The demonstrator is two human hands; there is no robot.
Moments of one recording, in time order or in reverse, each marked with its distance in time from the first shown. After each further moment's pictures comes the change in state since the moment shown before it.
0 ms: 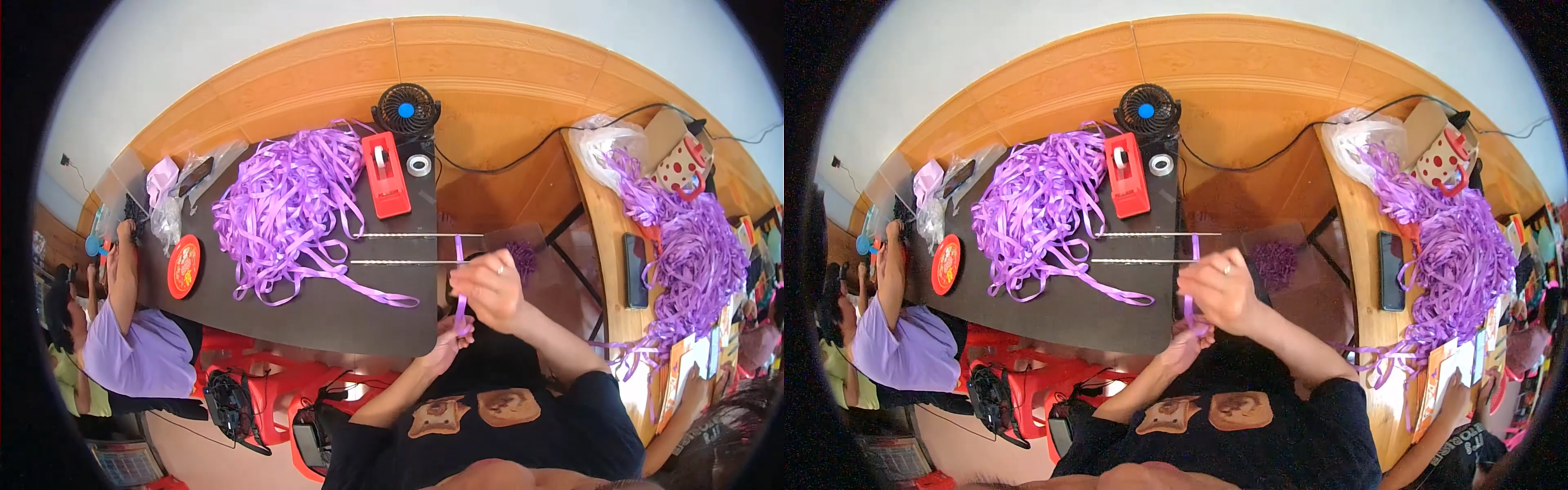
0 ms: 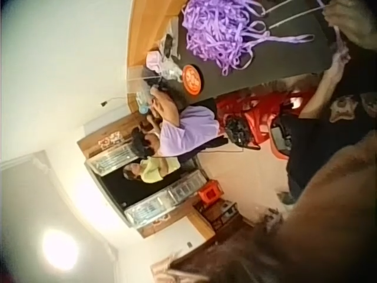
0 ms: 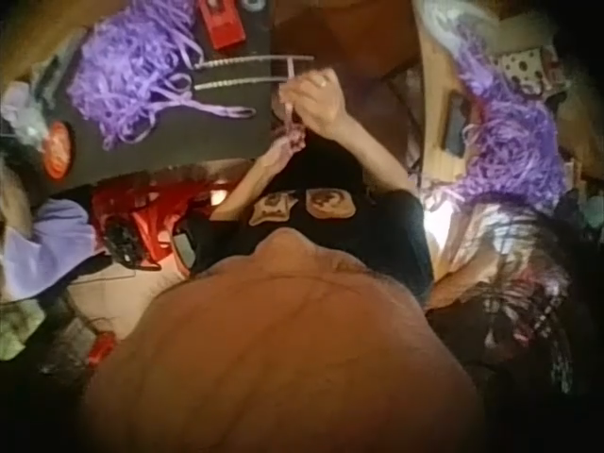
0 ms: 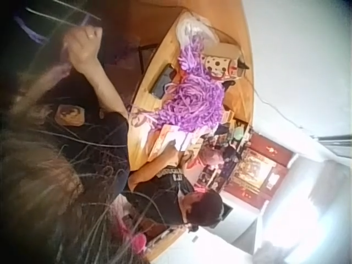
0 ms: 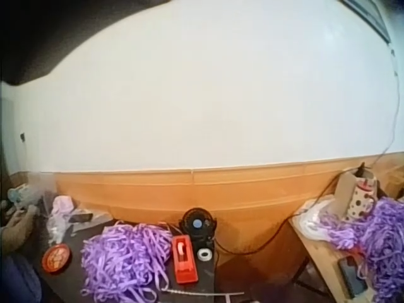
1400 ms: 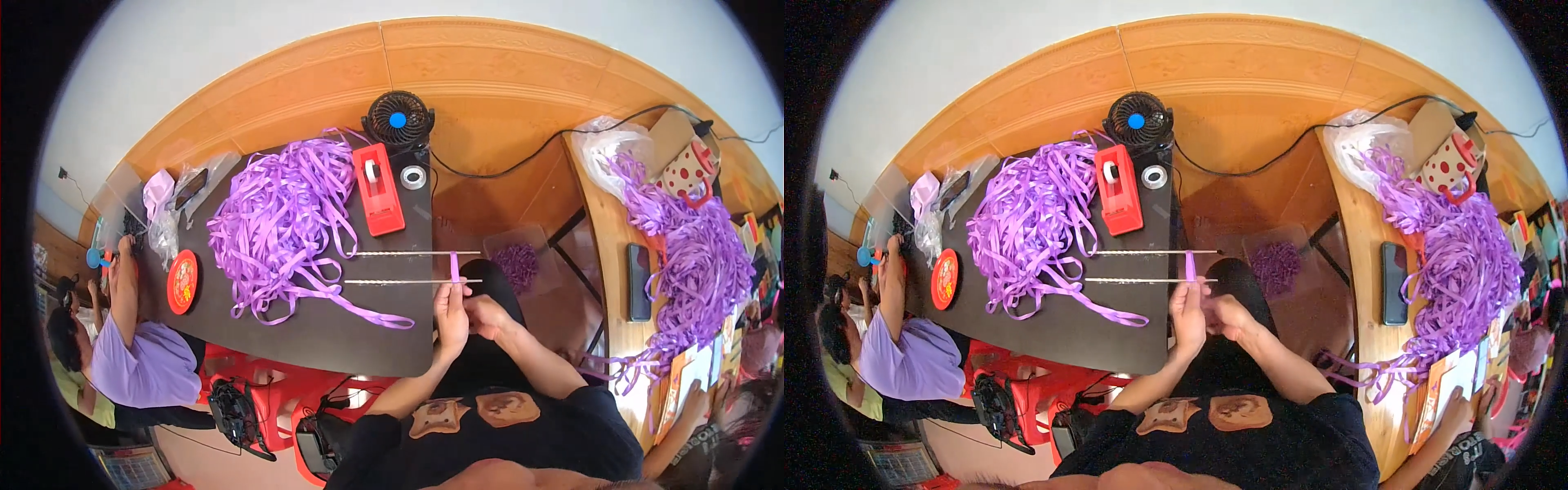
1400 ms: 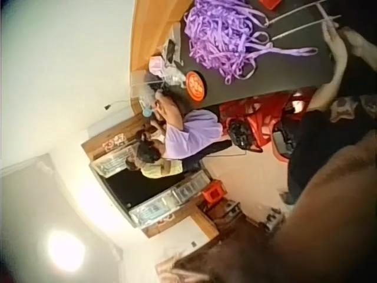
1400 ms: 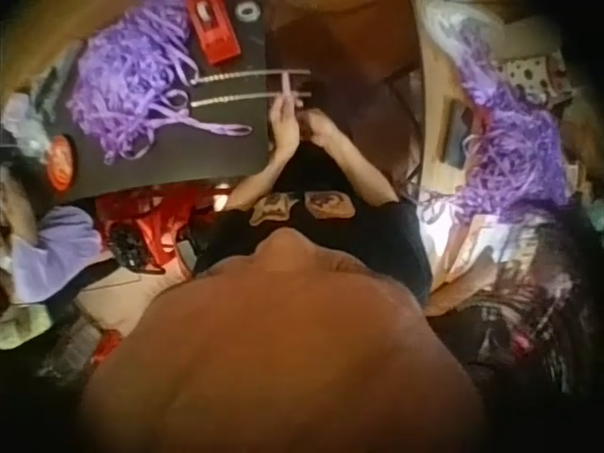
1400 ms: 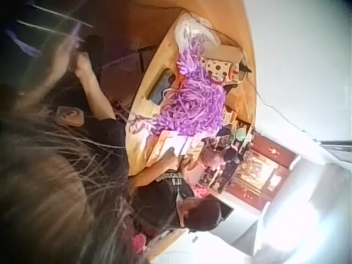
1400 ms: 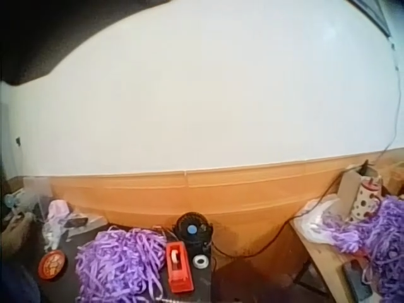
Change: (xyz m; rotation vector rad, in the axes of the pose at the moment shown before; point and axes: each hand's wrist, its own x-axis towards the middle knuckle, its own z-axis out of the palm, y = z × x) left_hand 0.079 0.007 0.040 0.492 0.341 0.722; right_hand -0.134 0.040 0.083 1.320 -0.099 1.890
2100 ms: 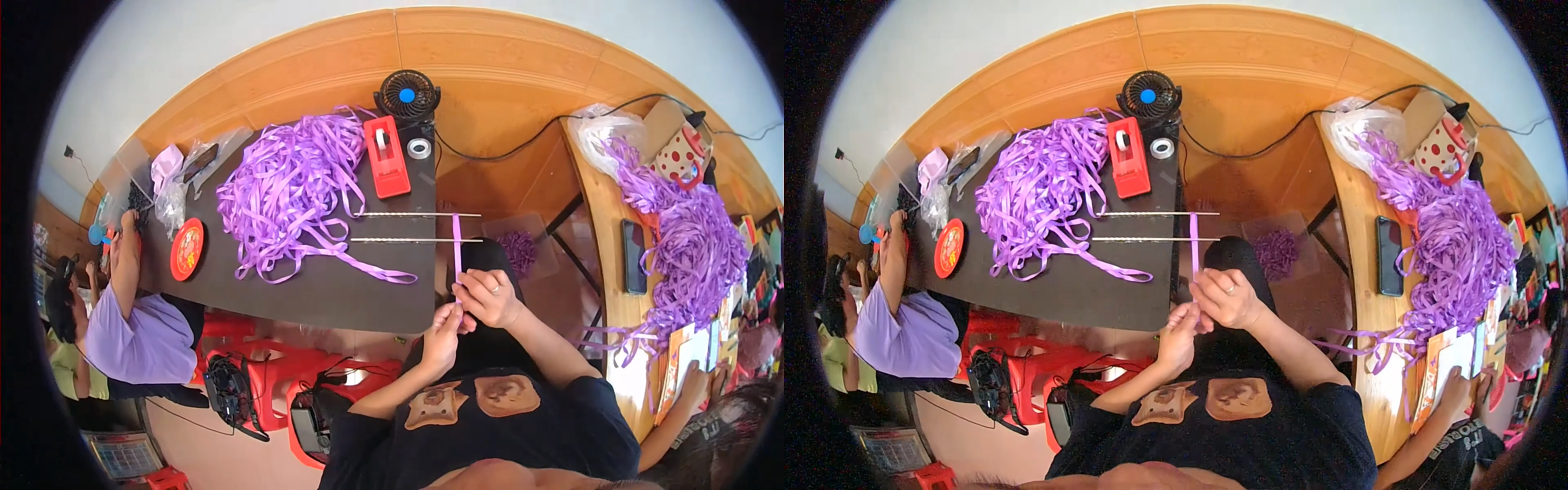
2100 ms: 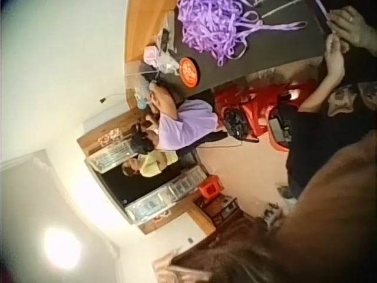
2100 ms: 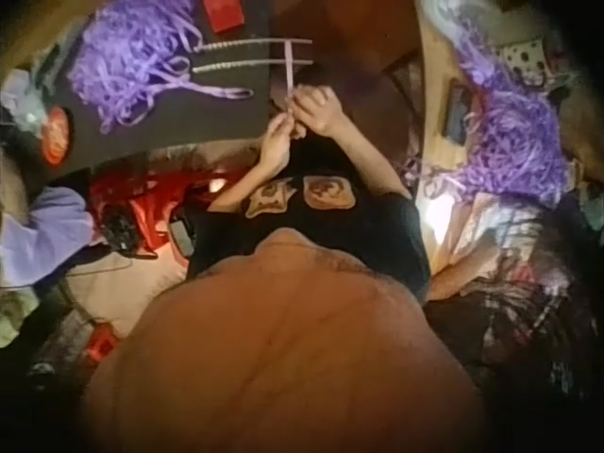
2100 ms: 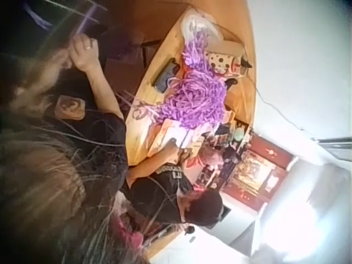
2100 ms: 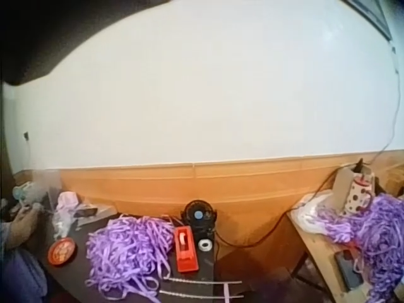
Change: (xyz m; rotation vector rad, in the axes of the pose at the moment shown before) left_hand -0.089 0.045 -0.047 -0.095 -0.217 -0.394; right_hand -0.099 -0.029 0.038 -1.698 0.224 -1.965
